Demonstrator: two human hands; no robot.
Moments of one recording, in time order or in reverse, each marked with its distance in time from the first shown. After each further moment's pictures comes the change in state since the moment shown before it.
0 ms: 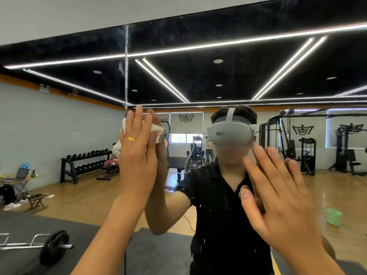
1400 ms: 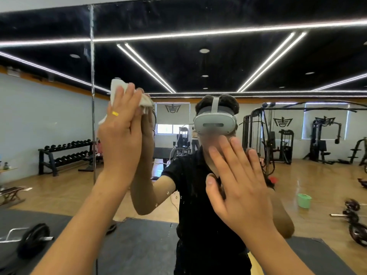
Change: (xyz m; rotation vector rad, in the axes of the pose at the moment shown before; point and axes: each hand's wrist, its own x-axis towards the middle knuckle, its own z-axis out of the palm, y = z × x) left_hand 0.022 0.042 0.014 0.025 0.043 0.043; right_hand 0.002 0.002 0.000 0.032 -0.001 0.019
